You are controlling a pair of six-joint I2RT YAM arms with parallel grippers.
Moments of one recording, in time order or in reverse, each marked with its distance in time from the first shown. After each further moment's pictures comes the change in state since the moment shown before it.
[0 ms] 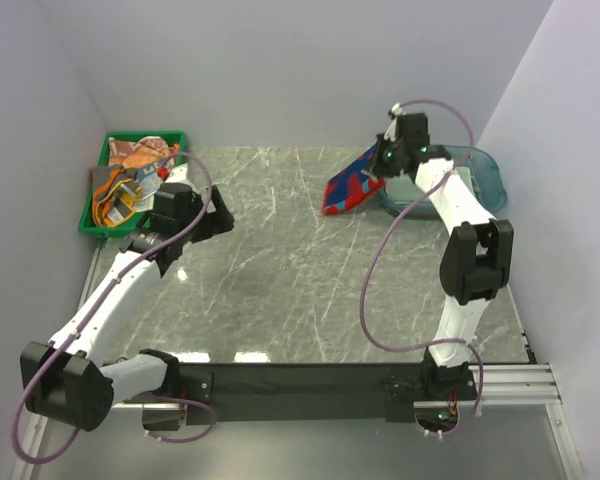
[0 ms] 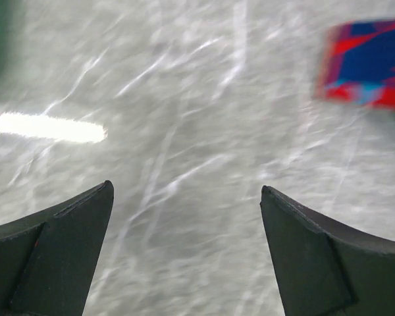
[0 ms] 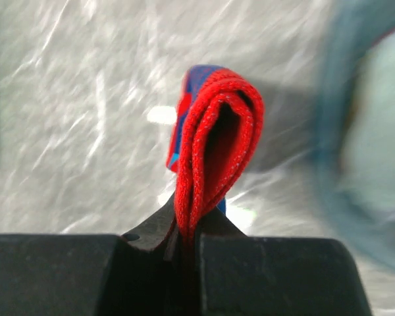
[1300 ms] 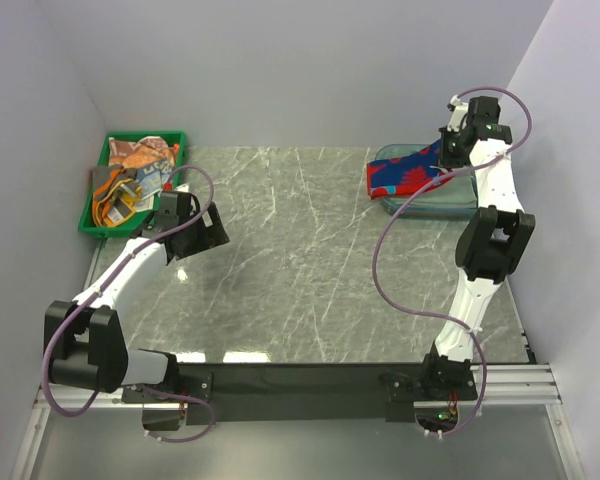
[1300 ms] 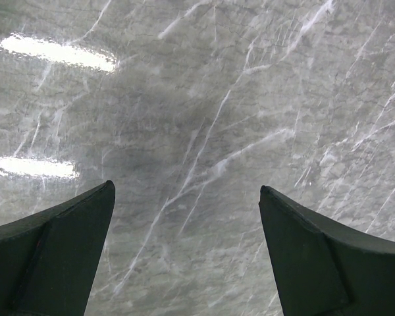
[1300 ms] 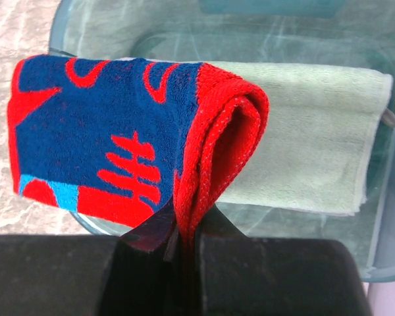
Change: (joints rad) left arm 0.159 0.177 -0.094 -0.004 0.131 0.053; right arm -0.352 0.255 0.478 -0.386 0.015 -0.467
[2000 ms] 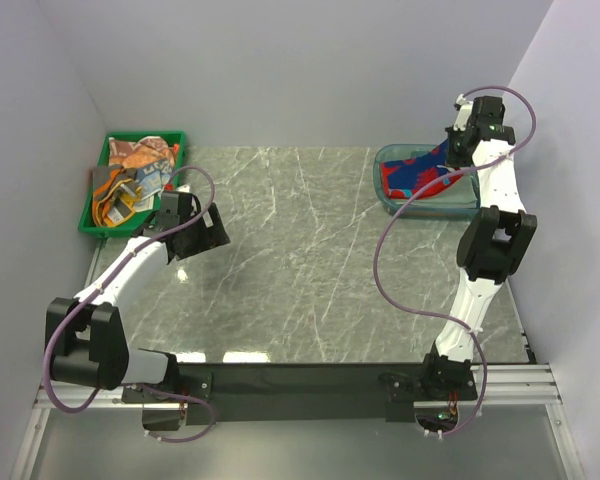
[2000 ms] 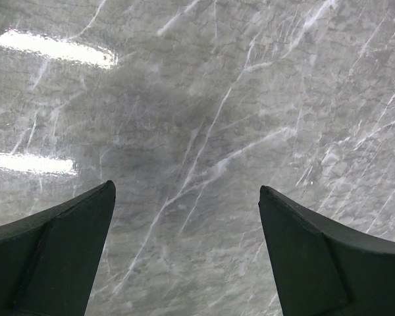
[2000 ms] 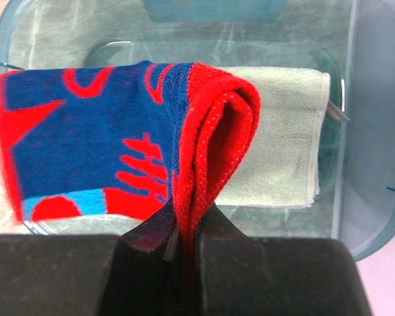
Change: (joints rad) left arm 0.000 0.016 0.000 0.004 0.005 0.000; right arm -0.018 -0.001 -0.004 0.034 0.100 -0.028
